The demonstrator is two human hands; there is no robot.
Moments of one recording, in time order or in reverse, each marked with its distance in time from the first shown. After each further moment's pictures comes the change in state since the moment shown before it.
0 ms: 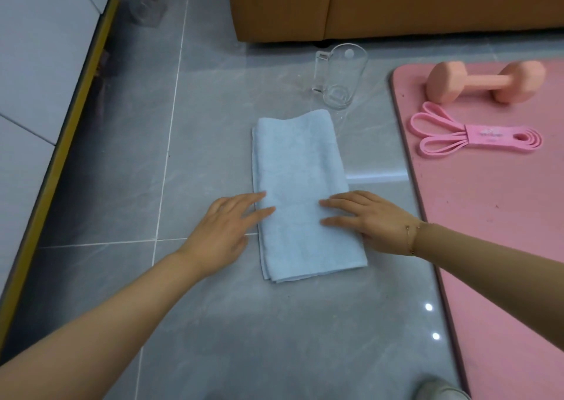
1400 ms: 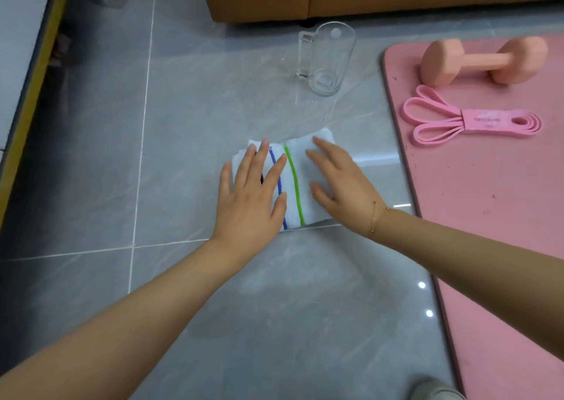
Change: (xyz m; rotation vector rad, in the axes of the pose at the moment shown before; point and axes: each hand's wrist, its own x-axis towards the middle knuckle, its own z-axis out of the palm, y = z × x) left_hand 0.072 0.060 -0.008 0.036 0.123 -0.351; right_hand 0.052 -0.008 -0.008 0.306 0.428 0.453
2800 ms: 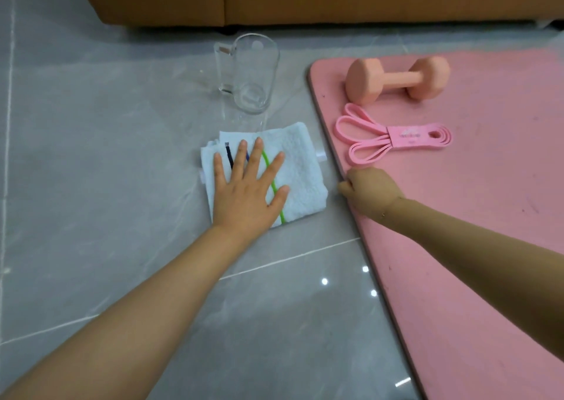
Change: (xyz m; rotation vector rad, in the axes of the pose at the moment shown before) left_hand 0.108 0.058 0.077 -0.015 0.004 0.151; right_hand -0.008 0.112 -0.068 -0.276 -0.390 0.703
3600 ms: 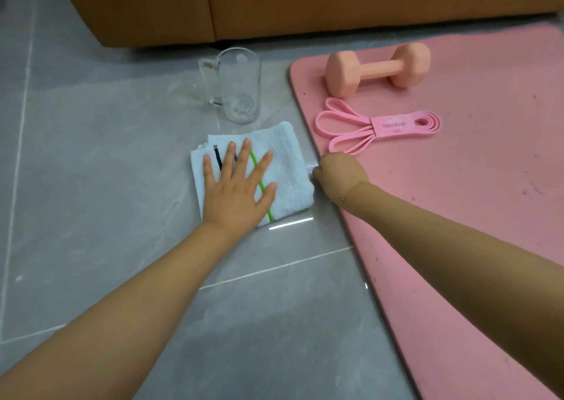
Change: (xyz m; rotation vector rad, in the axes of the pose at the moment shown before) left_hand 0.017 0.008 -0.002 0.103 -0.075 -0.073; right_hand 0.035 -0.019 -0.004 0.135 0.041 0.000
